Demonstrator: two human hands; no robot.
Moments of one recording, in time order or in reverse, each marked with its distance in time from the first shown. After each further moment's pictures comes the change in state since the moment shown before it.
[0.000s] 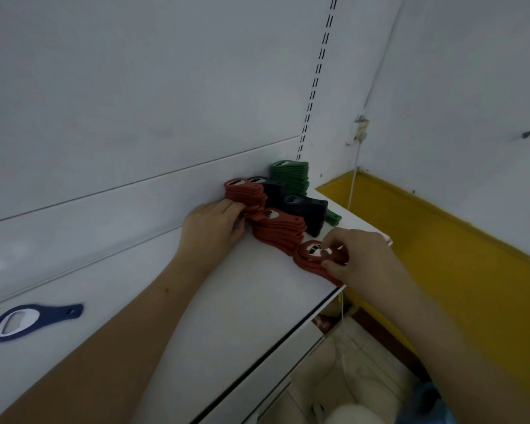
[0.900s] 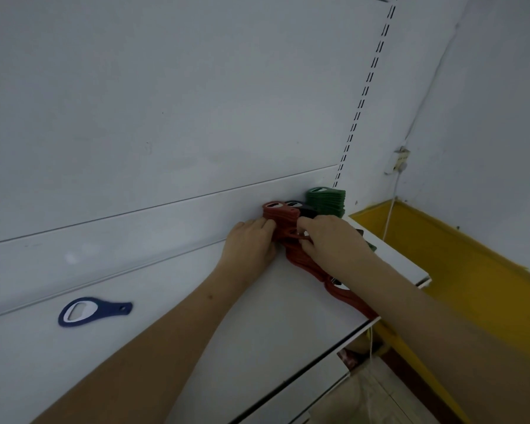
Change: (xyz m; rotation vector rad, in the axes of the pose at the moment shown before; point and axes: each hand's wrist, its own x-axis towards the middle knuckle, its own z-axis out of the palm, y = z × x) left_hand 0.008 0.007 -0.007 -0.013 -0.259 -0.181; right_hand 0.091 -0.060 0.019 -0.259 0.078 -0.449
